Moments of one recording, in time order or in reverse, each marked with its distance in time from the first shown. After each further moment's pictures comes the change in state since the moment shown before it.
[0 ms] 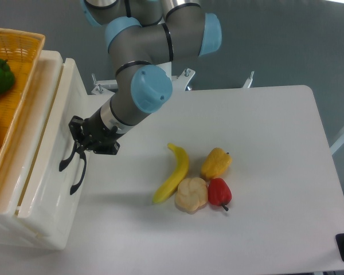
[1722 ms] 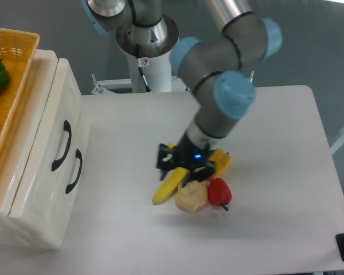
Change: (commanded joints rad) arm 0.350 -0.135 0.127 0.201 0.210 0.110
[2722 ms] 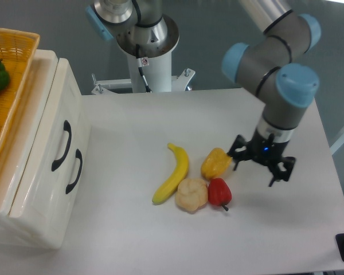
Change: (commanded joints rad) arm 0.164 -0.071 0.040 0.150 0.273 0.824
